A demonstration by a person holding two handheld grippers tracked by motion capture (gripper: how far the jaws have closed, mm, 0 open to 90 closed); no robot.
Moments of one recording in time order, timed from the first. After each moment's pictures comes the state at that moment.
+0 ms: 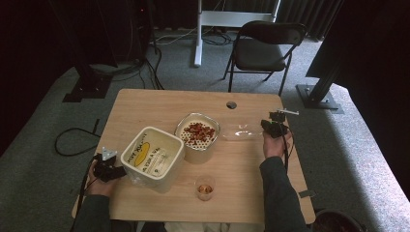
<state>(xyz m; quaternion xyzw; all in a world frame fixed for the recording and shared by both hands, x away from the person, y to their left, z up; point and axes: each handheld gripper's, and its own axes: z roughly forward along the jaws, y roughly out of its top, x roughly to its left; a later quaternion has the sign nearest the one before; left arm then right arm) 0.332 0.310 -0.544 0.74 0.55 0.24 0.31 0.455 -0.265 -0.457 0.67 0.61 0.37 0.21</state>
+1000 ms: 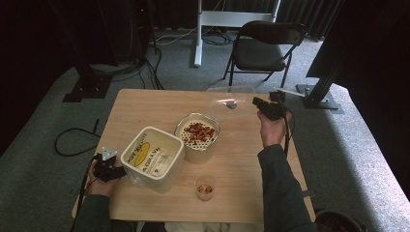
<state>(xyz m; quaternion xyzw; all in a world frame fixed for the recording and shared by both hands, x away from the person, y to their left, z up) 0.332 0.310 -0.544 0.74 0.55 0.24 0.31 0.447 -0.236 -0.367 0.59 0.62 0.48 0.19</state>
